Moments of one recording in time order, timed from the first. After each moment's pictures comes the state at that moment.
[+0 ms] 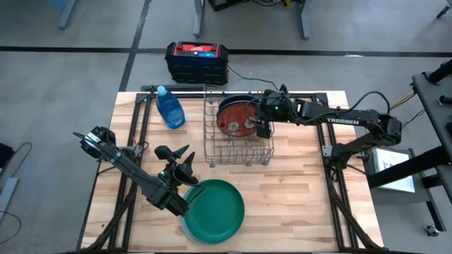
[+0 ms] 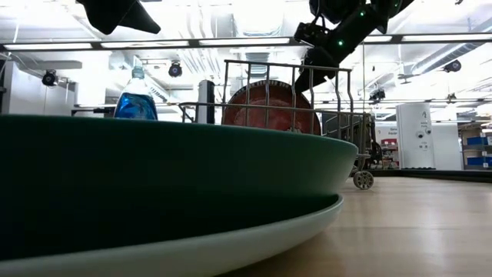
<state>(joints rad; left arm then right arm) -0.63 1.68 1.29 -1.57 -1.35 -1.21 -0.33 1.38 1.00 -0.28 0.12 -0.38</state>
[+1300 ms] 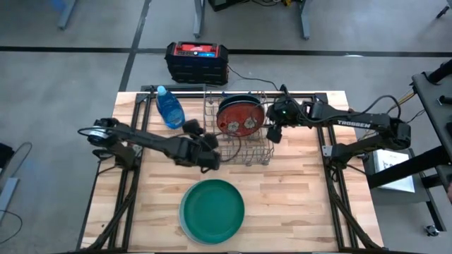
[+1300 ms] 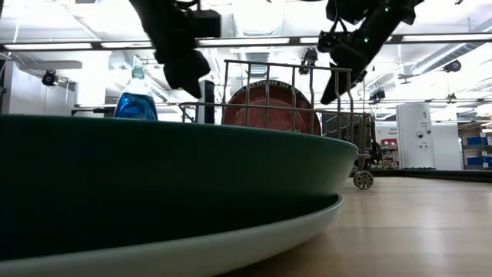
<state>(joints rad) -0.17 1.67 1.29 -0.90 -0.91 -0.29 -0.33 1.25 0.93 -0.56 0.16 -0.09</state>
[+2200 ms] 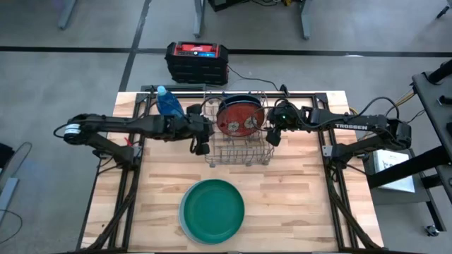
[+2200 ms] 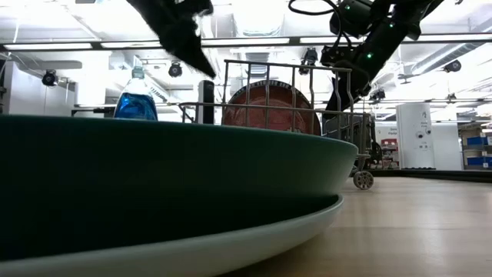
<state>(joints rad) 0.09 1.36 1.07 -0.44 -0.37 0.19 -0.33 1.24 0.81 -0.43 0.18 -0.02</state>
